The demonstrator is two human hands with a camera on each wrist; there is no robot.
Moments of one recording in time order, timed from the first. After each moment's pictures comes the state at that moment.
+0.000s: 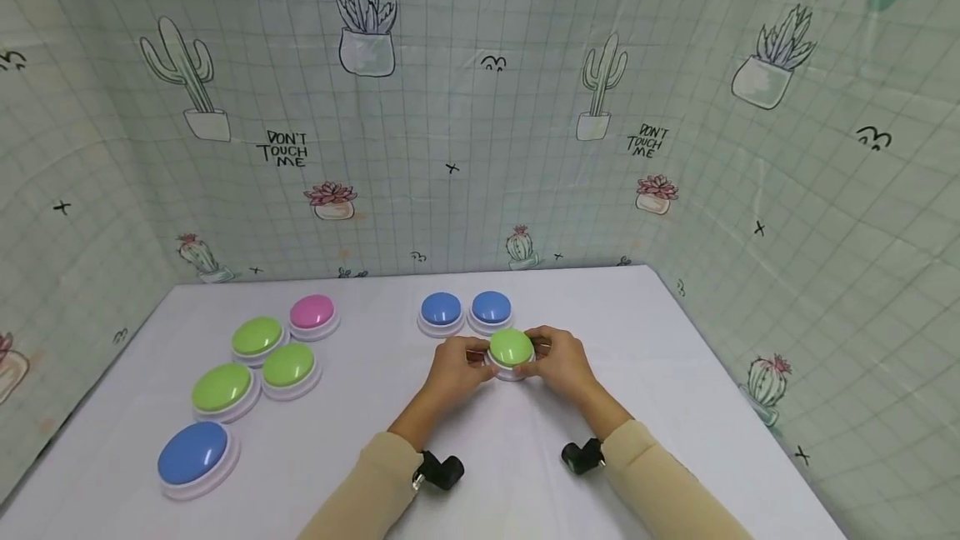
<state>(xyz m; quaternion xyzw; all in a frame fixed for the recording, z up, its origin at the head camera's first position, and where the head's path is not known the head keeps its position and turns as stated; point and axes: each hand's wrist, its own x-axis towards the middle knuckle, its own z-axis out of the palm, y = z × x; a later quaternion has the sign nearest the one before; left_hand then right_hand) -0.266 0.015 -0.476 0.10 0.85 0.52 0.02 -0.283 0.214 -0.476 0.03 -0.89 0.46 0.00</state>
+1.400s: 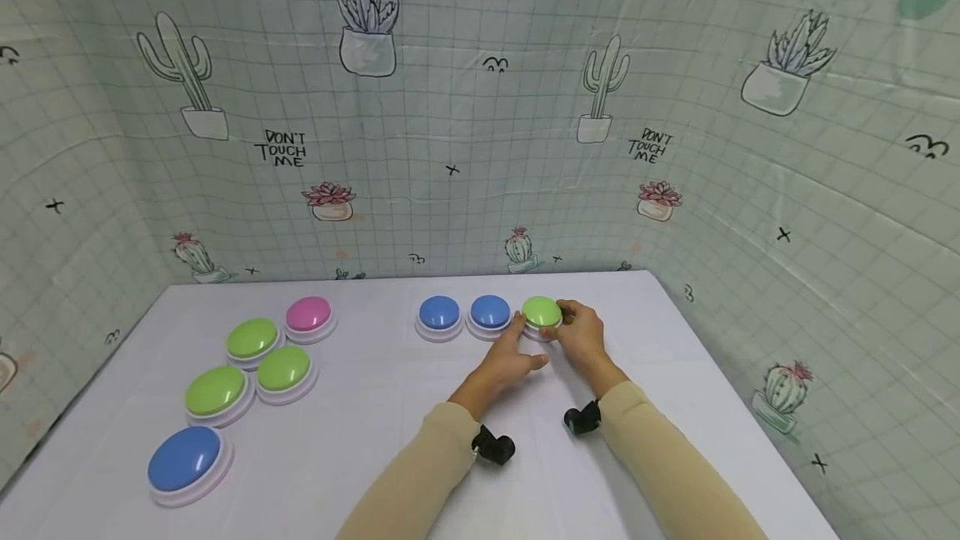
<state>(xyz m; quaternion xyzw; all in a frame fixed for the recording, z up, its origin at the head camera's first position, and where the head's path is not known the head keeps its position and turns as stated) -0.306 0.090 -0.486 0.09 0.80 0.58 0.12 -0.340 0.246 -0.478 -0.06 -0.88 0.46 0.07</state>
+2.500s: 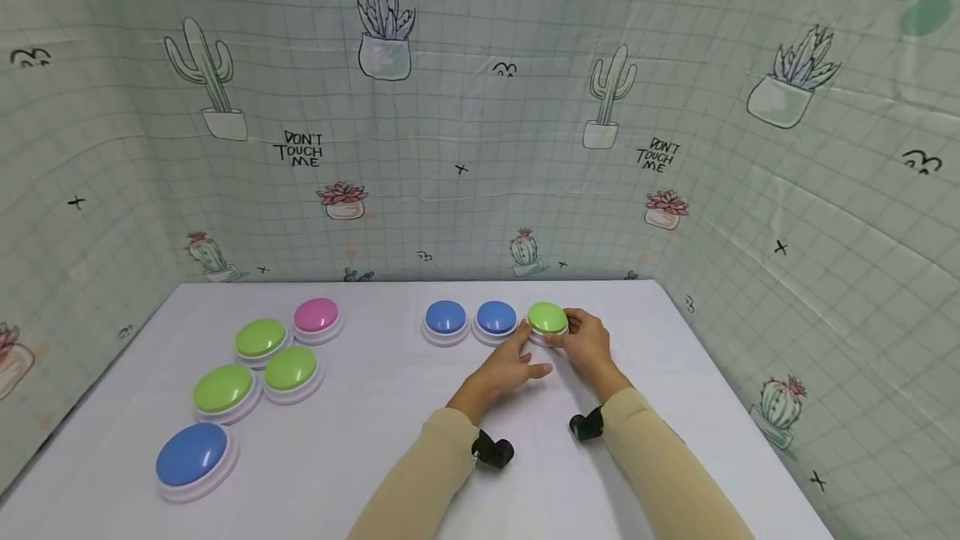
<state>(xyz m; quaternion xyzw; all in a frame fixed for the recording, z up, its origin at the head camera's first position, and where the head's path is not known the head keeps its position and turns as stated) -0.290 0.072 -0.491 0.13 0.76 0.62 0.17 -0.323 0.245 -0.481 -0.09 -0.89 0.45 0.03</state>
